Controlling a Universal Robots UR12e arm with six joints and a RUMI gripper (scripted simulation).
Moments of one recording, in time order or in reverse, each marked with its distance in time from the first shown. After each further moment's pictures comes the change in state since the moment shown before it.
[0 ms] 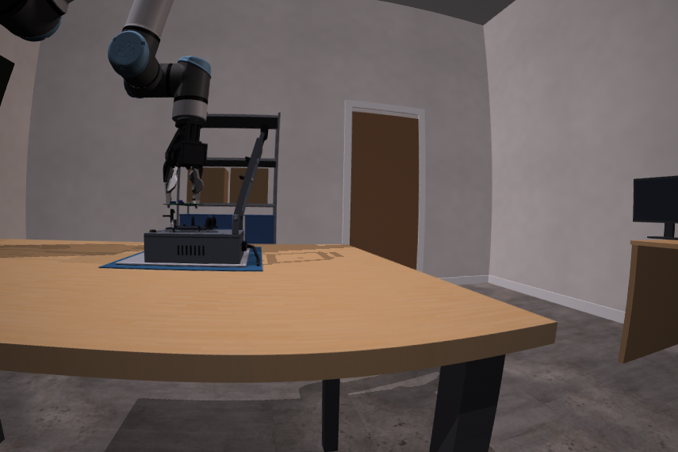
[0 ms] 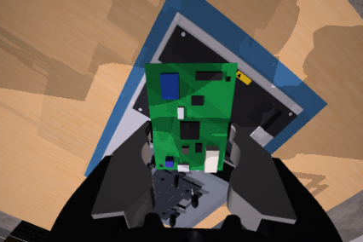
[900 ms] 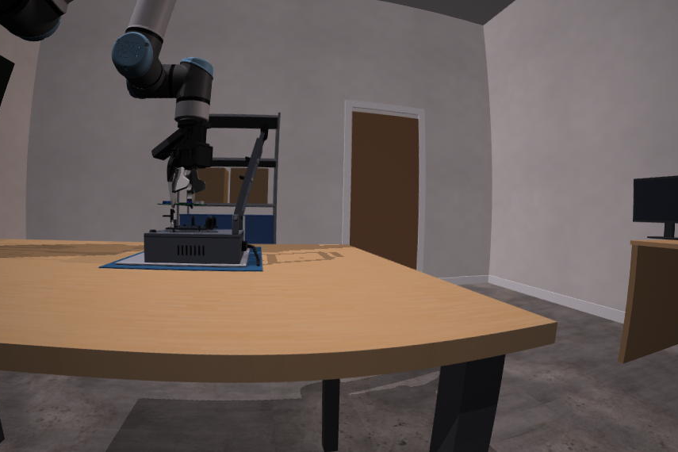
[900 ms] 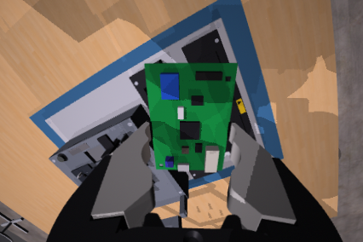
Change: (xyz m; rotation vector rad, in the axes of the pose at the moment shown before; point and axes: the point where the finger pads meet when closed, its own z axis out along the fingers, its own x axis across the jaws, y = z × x) arm -0.001 0.000 0.000 0.000 -0.002 -0.532
